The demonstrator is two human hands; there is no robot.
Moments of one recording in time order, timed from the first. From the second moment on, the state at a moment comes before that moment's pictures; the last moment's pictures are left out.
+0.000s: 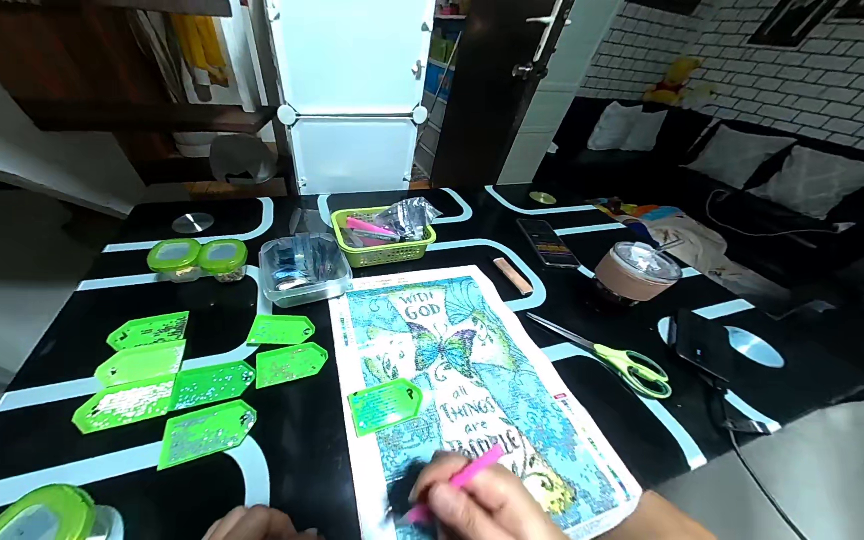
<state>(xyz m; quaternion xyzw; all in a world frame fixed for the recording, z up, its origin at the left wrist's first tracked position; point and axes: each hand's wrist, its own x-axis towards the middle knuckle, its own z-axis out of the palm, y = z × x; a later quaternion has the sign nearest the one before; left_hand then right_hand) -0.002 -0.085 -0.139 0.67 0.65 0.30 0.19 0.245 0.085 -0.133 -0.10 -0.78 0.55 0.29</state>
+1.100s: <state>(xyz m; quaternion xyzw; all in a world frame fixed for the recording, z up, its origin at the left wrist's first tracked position) -0.001 -0.082 -0.171 0.66 0.63 0.39 0.09 0.182 0.051 -0.156 -0.10 -0.82 0.48 0.28</state>
